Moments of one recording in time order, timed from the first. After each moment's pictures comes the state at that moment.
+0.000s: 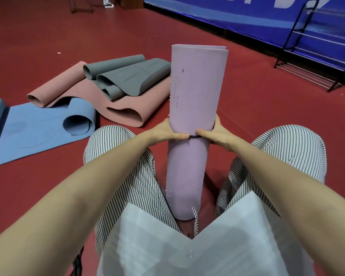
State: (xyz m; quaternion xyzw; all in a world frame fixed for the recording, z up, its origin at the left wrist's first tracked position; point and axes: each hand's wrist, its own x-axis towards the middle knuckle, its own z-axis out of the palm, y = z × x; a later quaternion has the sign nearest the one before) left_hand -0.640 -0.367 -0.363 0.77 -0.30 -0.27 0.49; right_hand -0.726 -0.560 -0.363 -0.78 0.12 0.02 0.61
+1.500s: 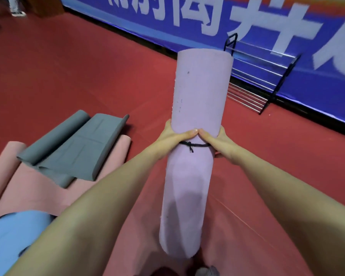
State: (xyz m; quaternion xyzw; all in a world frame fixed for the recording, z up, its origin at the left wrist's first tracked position) left_hand -0.402 -0.733 0.043 0.67 -0.23 -0.39 0.59; right_hand -0.529 -0.862 0.049 -0.68 0.35 -0.05 0.64
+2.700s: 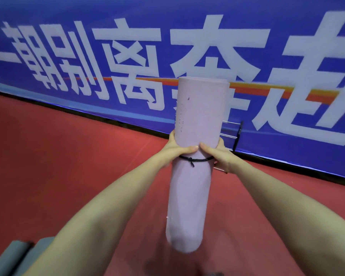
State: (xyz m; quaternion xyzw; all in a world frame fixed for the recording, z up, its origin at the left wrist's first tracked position) left_hand -0.154 -1.158 0.254 0.63 -0.37 -0.45 0.52; right_hand -0.307 -1.243 0.240 -0.57 0.42 -0.23 0.67
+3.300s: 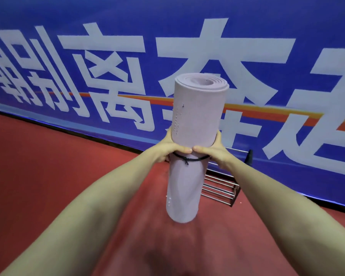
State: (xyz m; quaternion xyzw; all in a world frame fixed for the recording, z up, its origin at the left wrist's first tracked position) left_hand 0.017 -1.496 0.263 0.65 -0.37 -0.49 0.45; right_hand -0.146 -1.575 0.241 -0.60 0.36 -0.28 0.65
